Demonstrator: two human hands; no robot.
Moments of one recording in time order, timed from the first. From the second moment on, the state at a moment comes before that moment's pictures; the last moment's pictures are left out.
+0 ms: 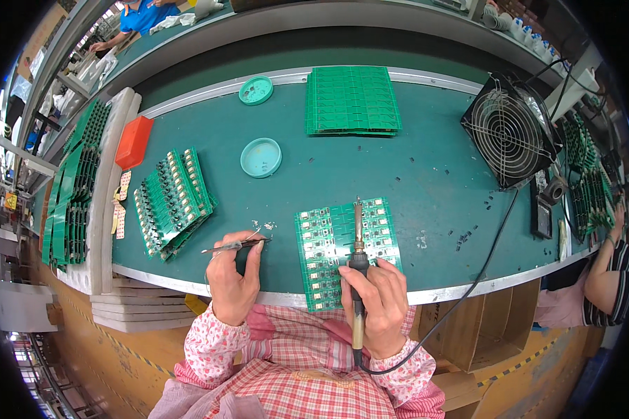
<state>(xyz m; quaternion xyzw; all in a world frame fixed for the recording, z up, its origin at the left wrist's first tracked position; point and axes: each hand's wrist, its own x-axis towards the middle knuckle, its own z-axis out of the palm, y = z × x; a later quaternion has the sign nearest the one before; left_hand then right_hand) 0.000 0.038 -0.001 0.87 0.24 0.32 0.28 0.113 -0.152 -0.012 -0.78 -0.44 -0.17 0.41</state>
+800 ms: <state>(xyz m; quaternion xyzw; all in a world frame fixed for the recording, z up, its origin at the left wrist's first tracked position) 0.011 0.006 0.000 0.88 0.16 0.29 0.34 0.106 -0.177 -0.003 -0.73 -0.41 -0.11 0.54</state>
